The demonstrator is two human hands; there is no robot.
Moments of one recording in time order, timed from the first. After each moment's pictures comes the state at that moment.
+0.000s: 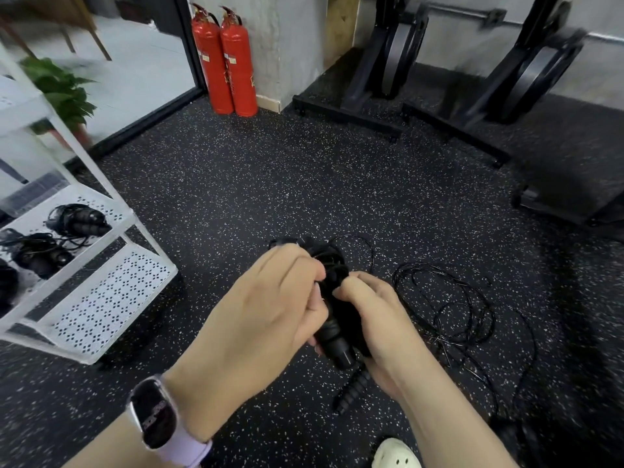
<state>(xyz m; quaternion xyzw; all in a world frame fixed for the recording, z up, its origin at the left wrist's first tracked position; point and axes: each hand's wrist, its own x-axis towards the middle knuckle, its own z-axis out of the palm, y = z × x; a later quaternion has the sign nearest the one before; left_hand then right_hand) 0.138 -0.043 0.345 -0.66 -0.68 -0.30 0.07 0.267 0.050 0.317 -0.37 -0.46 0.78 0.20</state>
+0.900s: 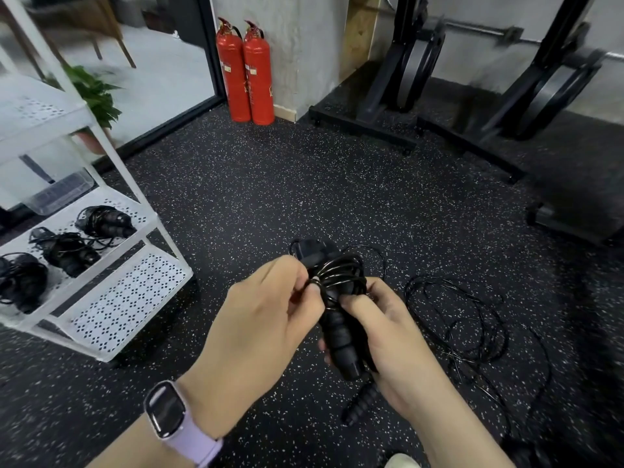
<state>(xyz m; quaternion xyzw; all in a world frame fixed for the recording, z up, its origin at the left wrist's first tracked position) 0.117 -0.060 0.341 -0.54 -0.75 -0.38 -0.01 0.256 0.035 0.319 -0.36 -0.46 0.78 0.22</state>
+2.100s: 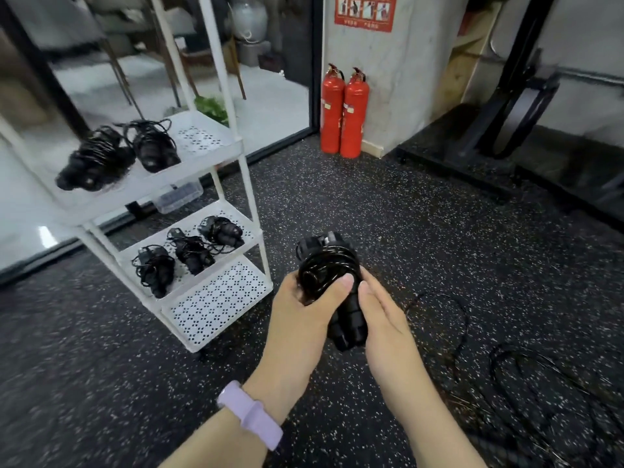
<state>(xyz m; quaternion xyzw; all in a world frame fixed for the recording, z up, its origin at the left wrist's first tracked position) 0.048 -0.084 0.322 -0.08 -0.64 -0.71 -0.29 0.134 -0.006 0.314 -0.30 -0.62 0.69 0.23</state>
